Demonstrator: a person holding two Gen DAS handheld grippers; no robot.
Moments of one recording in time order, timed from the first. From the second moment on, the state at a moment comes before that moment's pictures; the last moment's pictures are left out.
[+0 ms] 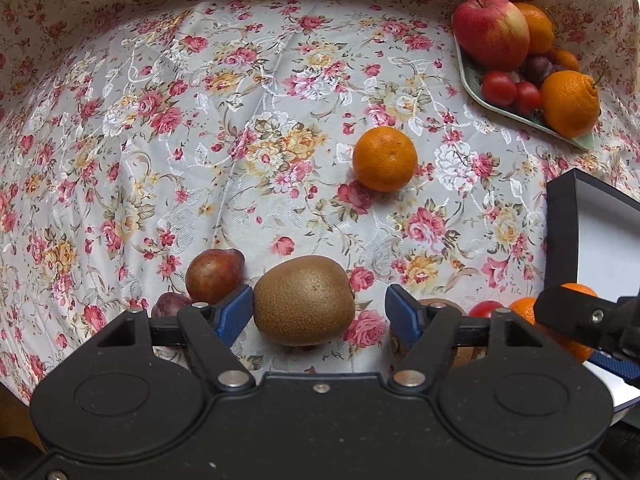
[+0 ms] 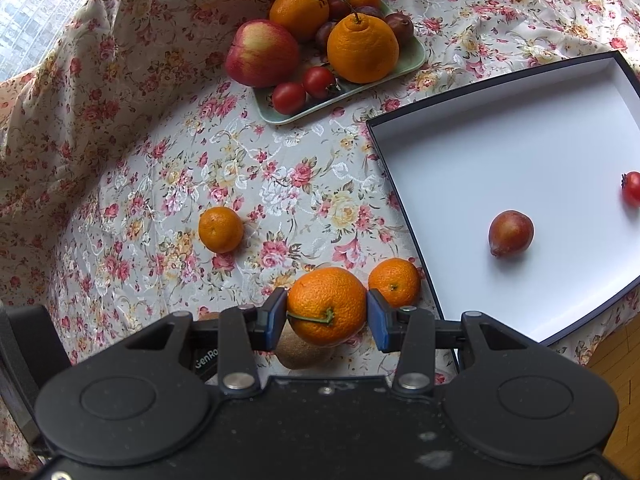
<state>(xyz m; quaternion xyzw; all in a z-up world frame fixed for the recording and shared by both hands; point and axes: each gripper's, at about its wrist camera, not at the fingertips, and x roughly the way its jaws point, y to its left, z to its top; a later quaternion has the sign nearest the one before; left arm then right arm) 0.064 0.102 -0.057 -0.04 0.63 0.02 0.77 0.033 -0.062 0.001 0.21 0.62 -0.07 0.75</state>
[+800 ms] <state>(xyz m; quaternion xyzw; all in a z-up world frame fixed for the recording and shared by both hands) 0.069 0.120 -0.047 -0.08 0.62 0.01 0.78 0.035 -0.056 -0.001 0.21 0.62 -0.07 0.75</state>
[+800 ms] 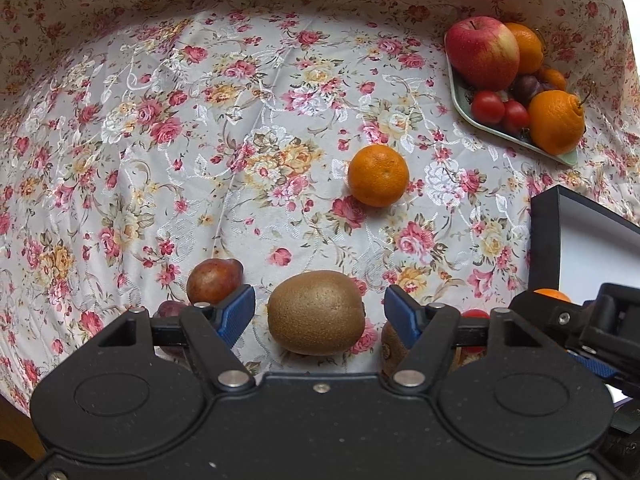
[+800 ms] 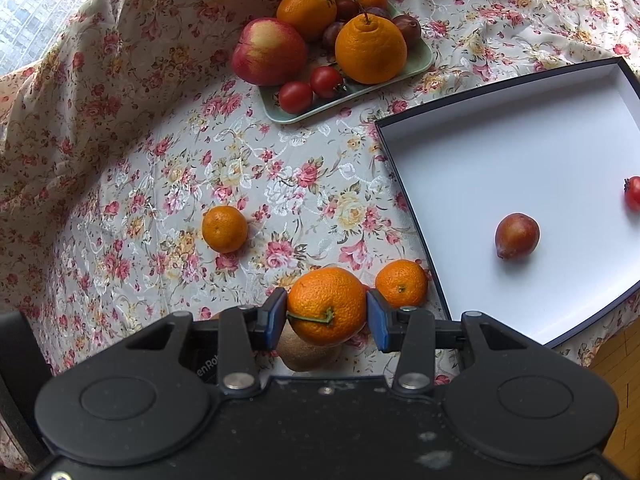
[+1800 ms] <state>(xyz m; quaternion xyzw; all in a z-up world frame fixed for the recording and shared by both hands) 0.075 0.120 -0.061 -0.10 0.64 0.03 0.77 0.036 -0.067 -0.005 0.21 0.63 -0.08 0.74</state>
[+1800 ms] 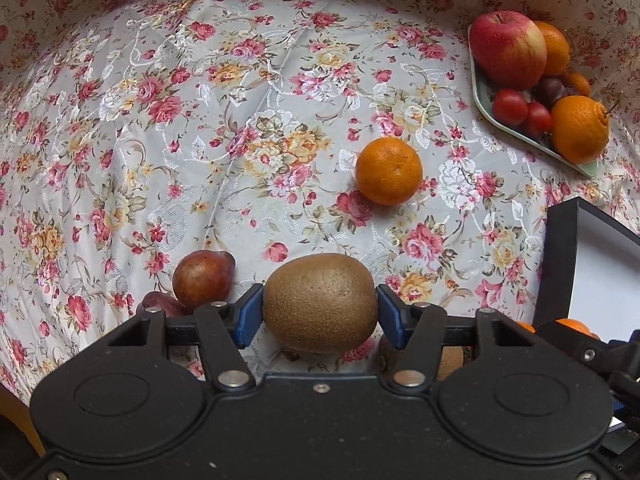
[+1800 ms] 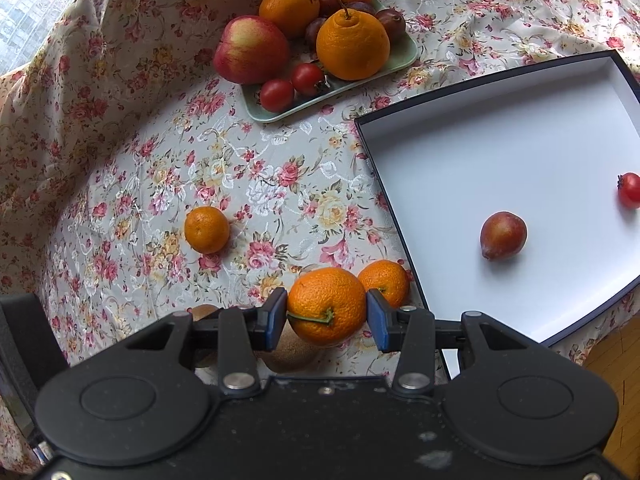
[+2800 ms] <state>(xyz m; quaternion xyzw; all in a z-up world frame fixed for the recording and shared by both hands) 0.088 -0.027 -0.015 -0.02 0.59 -0.09 0.80 0.032 -0.241 -0.005 0.30 0.58 -0.23 0.72</state>
